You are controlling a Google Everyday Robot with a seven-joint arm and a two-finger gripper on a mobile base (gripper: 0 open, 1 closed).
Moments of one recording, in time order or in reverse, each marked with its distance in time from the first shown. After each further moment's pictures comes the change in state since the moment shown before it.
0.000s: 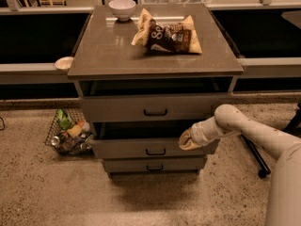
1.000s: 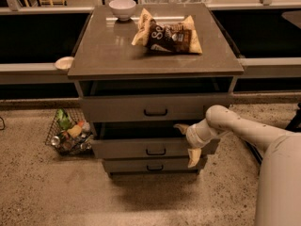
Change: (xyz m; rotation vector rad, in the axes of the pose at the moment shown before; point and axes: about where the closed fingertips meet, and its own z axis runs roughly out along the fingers) arm 0.005 0.015 0.013 -0.079 0.088 0.002
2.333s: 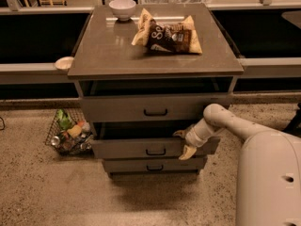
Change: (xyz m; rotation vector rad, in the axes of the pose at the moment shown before) arm 0.015 -0.001 0.033 -0.099 -0.072 0.099
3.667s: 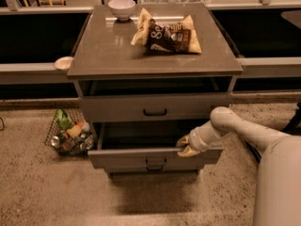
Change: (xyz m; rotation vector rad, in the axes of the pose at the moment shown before) arm -0.021 0.025 -0.022 0.024 -0.041 0.028
